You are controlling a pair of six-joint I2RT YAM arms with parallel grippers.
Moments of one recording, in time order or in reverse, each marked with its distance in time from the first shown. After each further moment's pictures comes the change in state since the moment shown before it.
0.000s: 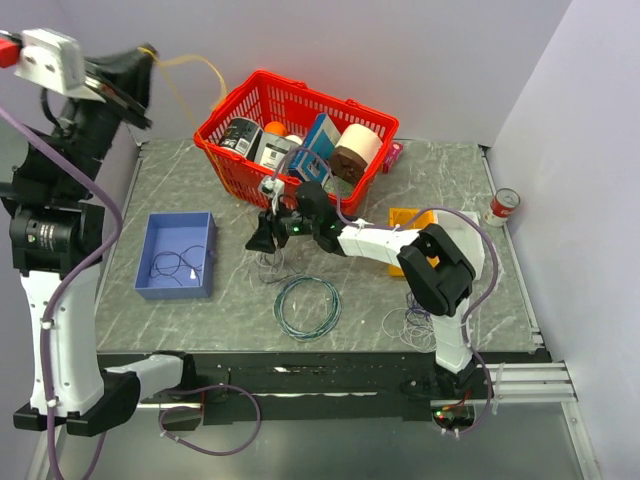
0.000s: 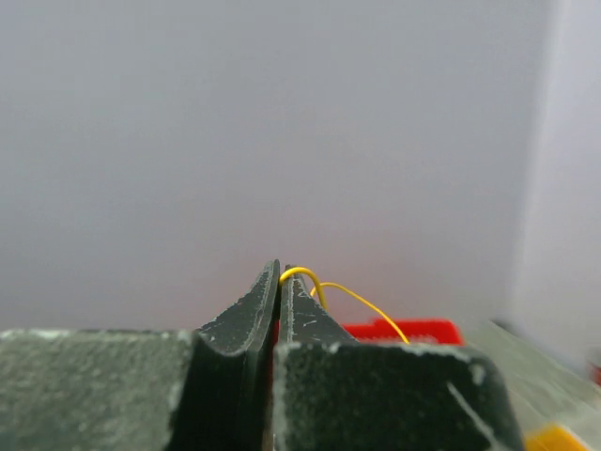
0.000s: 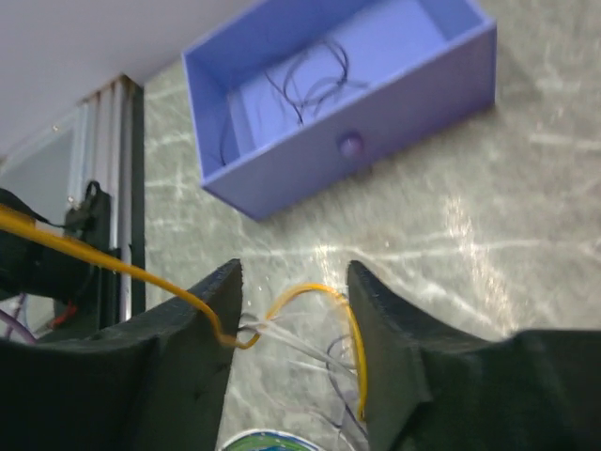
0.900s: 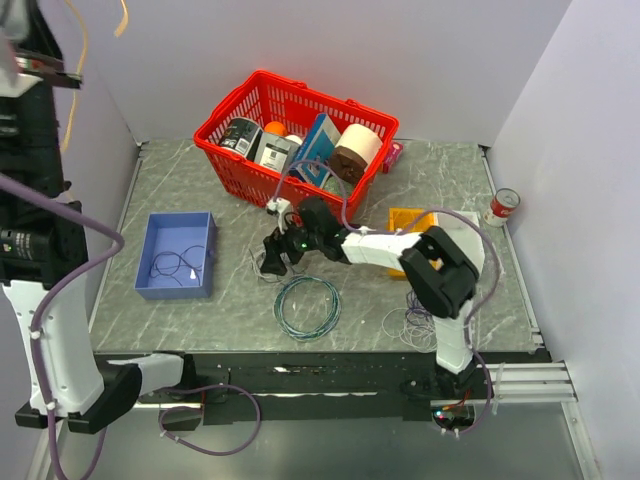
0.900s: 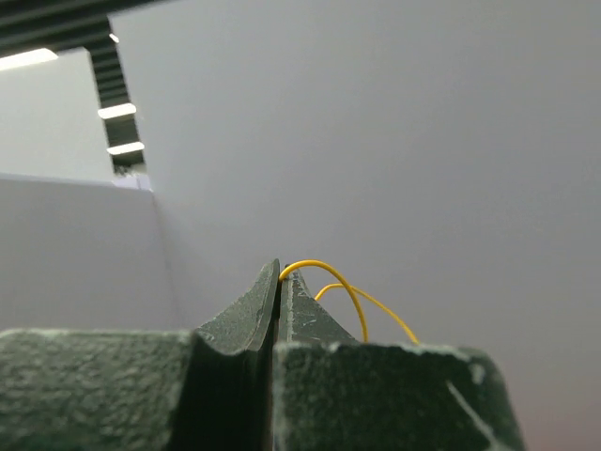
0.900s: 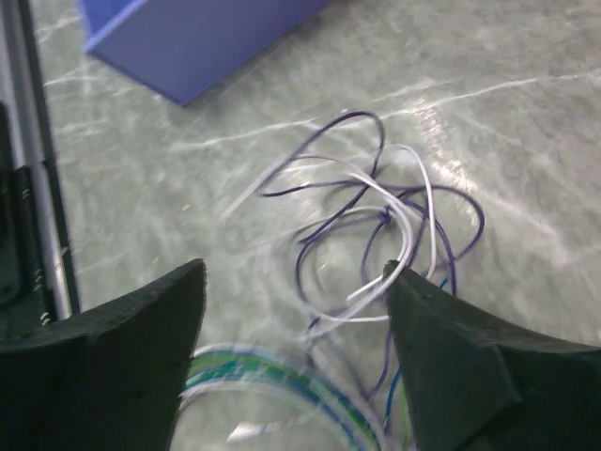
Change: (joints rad) left arm 0.000 0.076 0.236 0.209 -0.380 0.340; right arm 0.005 0.003 -0.096 -0.175 0.094 -0.138
